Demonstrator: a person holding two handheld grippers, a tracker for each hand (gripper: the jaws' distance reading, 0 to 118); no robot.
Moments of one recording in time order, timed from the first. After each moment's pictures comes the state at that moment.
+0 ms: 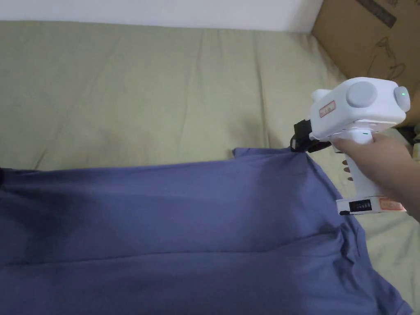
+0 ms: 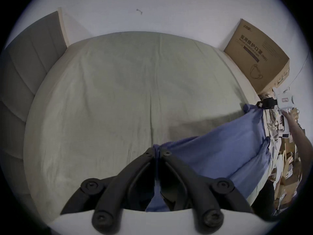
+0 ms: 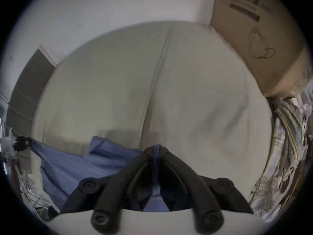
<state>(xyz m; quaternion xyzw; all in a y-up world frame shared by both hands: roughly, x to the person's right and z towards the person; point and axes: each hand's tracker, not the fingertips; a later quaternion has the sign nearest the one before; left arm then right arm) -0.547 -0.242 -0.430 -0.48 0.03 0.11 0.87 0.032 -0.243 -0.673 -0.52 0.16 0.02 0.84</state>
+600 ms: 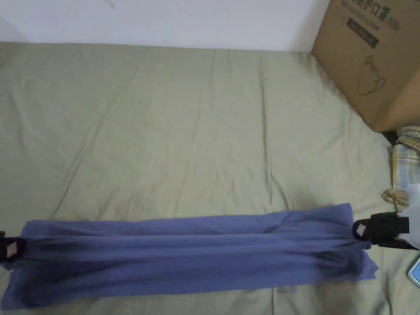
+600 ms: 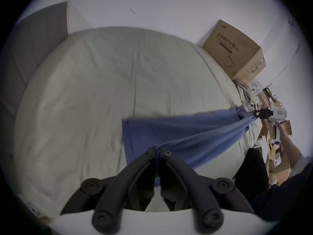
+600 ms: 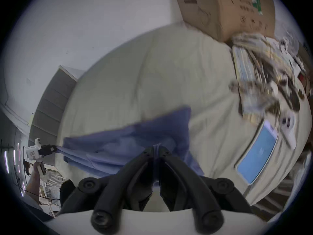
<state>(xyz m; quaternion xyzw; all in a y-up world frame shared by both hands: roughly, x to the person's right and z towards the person) -0.504 -0.254 -0.221 -0.48 -0.04 0.15 0.86 0.173 -0.256 -0.411 -0.53 0.17 -0.10 0.83</state>
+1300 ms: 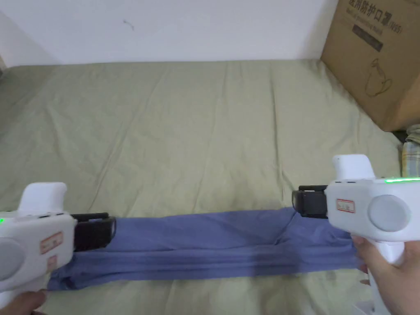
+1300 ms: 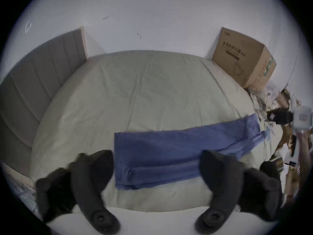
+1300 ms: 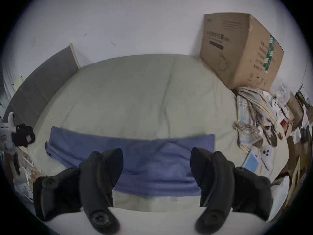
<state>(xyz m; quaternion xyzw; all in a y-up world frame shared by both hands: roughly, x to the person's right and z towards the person) -0.378 -0.201 -0.222 -0.40 0.08 0.04 0.91 0.016 -0.197 -0.362 -0.39 0.16 0.06 0.90</state>
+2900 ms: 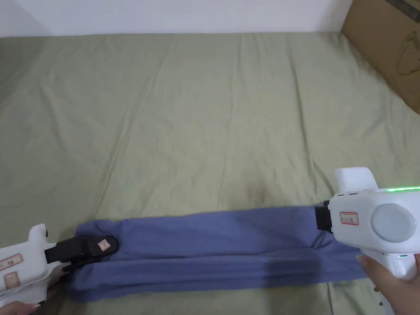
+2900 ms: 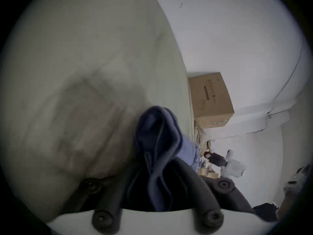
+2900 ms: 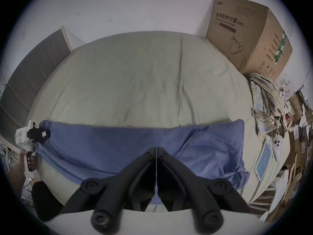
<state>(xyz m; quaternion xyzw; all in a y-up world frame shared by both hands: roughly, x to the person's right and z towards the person) -0.557 -0.401 -0.249 -0.37 -0.13 0.53 0.75 -0.041 -0.252 -0.391 -0.48 0.13 0.08 0.86</state>
